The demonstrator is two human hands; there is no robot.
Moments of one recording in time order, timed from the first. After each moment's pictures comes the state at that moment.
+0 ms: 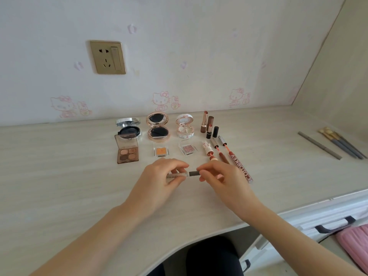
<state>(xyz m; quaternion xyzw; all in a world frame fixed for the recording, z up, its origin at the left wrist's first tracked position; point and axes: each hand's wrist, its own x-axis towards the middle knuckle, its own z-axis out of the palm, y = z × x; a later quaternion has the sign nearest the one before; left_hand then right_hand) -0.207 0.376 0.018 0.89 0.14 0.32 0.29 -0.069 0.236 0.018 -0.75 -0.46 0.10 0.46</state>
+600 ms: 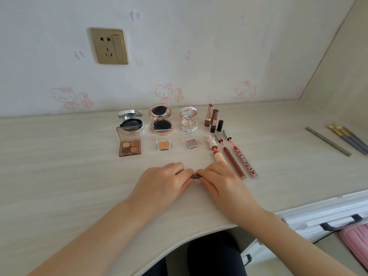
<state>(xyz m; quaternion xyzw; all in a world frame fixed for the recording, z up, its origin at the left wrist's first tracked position) -0.211 0.368 0.012 0.95 0.06 0.29 -0.03 -0.078 0.234 0.004 -0.73 -0.61 -0.10 0.29</state>
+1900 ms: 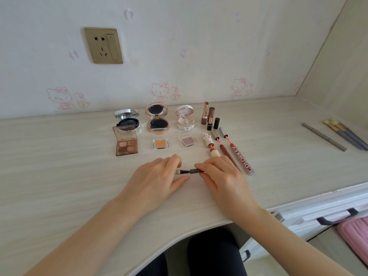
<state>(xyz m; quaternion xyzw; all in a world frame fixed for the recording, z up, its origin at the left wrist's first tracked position) -0.215 0.370 0.019 0.96 0.11 0.24 0.02 -0.076 0.229 0.000 -0.73 -0.58 -0.19 0.32</state>
